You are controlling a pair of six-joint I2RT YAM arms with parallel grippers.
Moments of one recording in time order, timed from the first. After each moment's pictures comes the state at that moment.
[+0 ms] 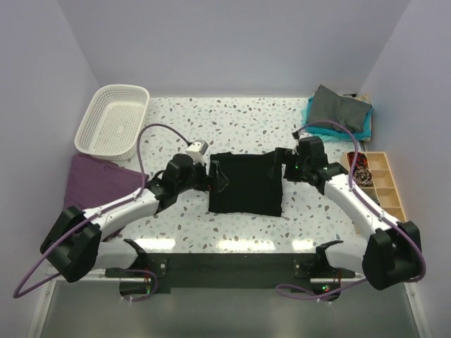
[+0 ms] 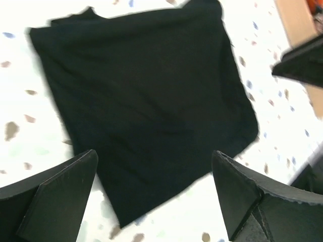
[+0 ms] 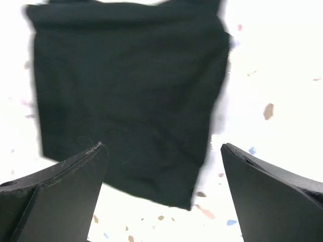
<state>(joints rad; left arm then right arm) -0.66 1.27 0.62 0.14 0.14 -0.52 0.33 1.18 0.83 -0.42 -0.10 0.40</state>
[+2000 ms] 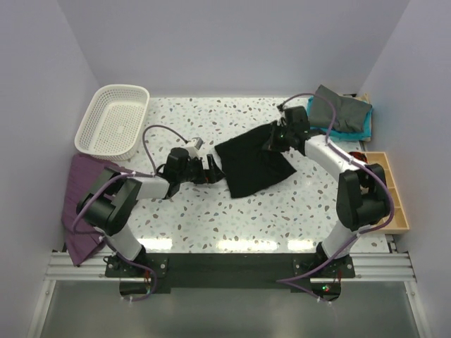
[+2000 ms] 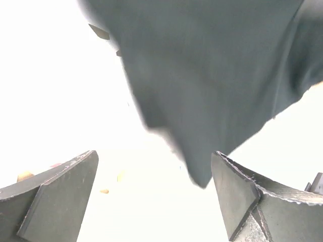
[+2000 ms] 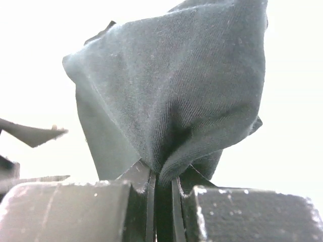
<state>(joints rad) -0.45 1.70 0.64 0.52 0.36 -0.57 0.29 1.71 1.20 -0.33 -0.23 0.41</state>
